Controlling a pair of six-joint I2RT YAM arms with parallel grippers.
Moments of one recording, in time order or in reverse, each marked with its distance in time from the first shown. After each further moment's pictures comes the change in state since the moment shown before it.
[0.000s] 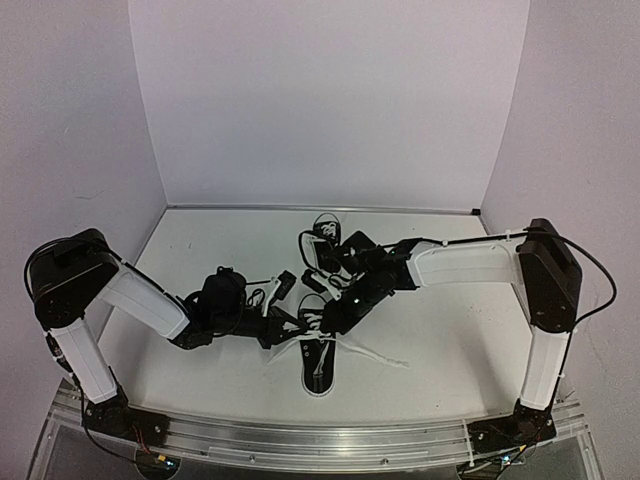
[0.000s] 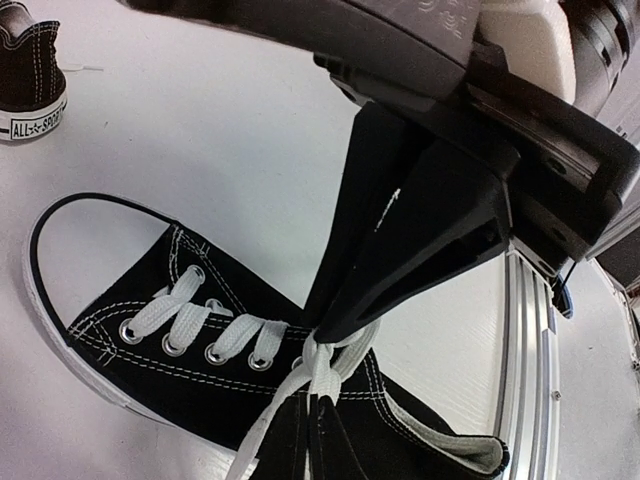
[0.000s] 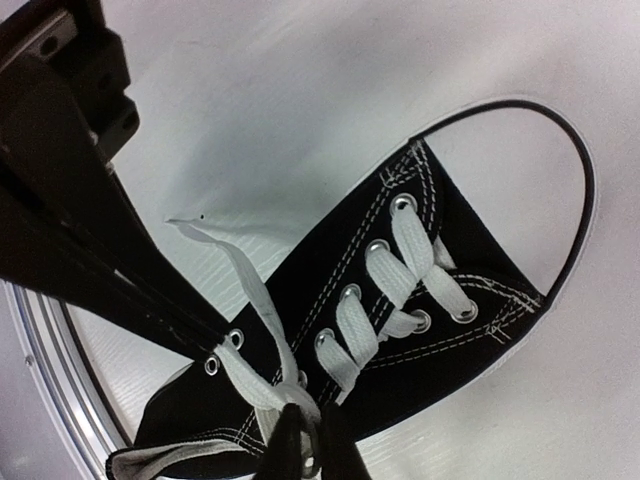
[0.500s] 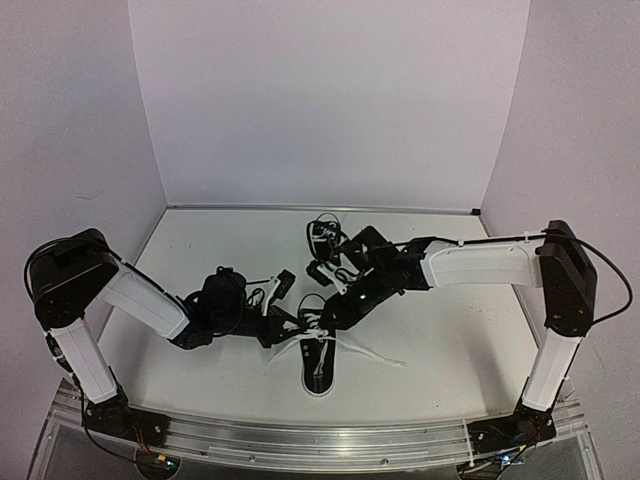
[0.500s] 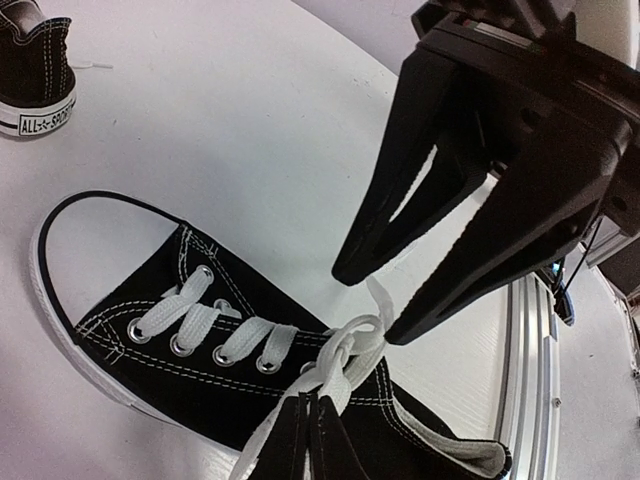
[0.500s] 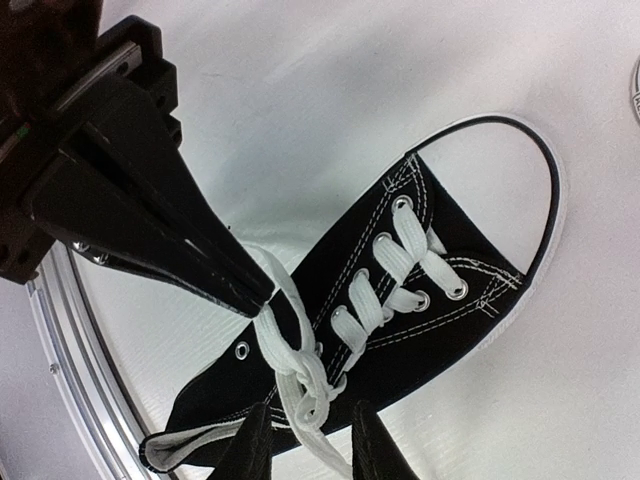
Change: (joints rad) left arm 0.000 0.000 0.000 0.001 -0.017 -0.016; right arm 0.000 -0.091 -0.066 0.058 0.001 0.044
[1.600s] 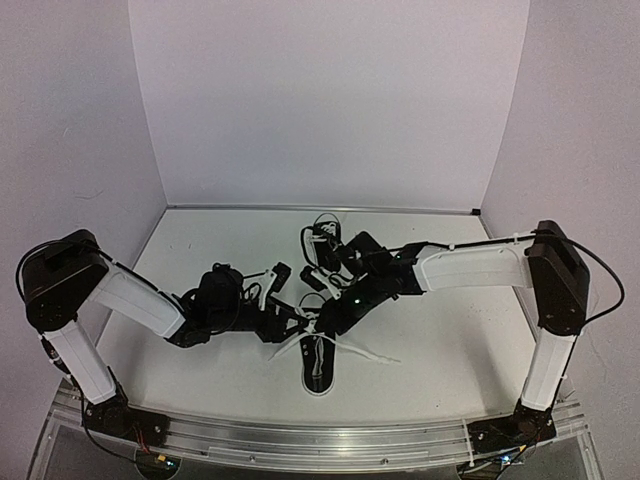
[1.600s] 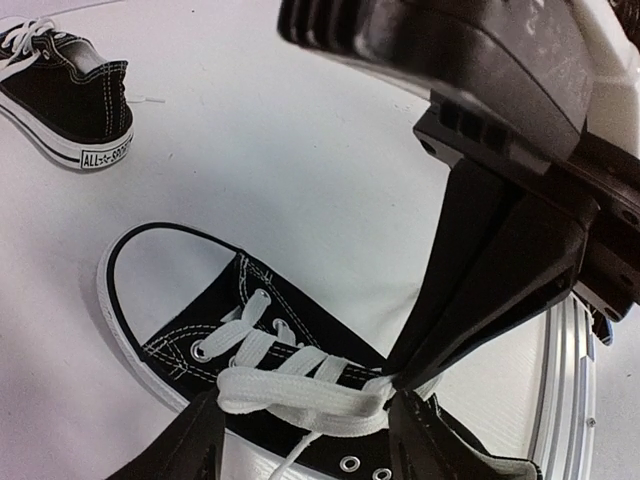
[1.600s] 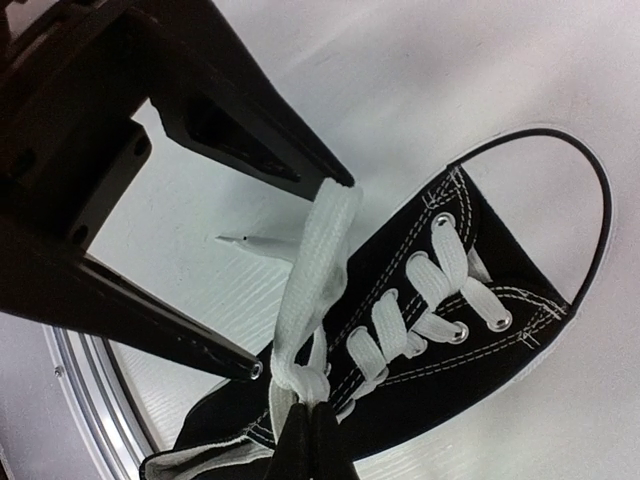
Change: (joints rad) left arm -0.003 -0.047 -0.001 -0.032 -0.127 0.049; right arm 0.013 0.044 0.006 0.044 -0.047 0.003
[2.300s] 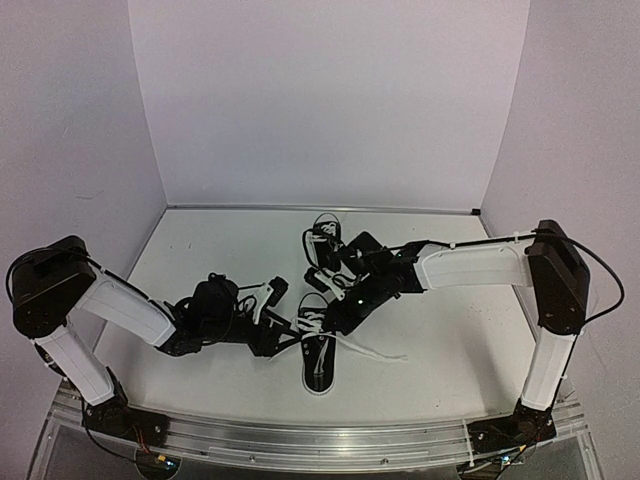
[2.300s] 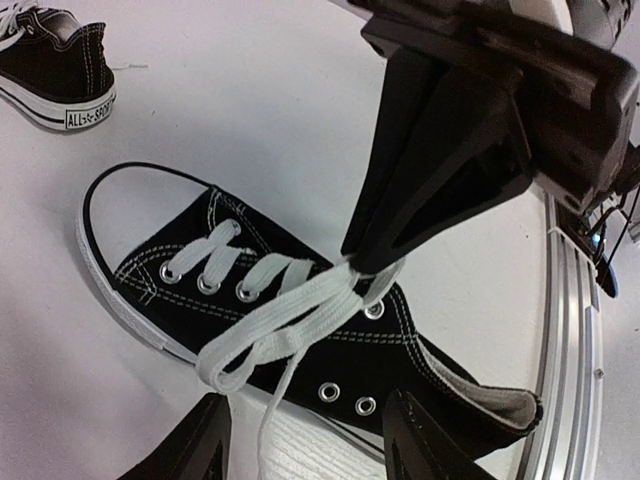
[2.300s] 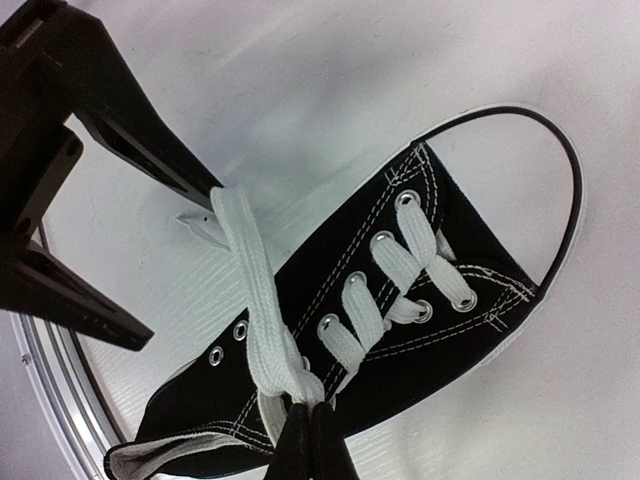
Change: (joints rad) left arm -0.032 -0.070 -0.083 -0.043 -0.008 0.057; right arm -0.016 0.000 0.002 -0.047 0.061 -0.059
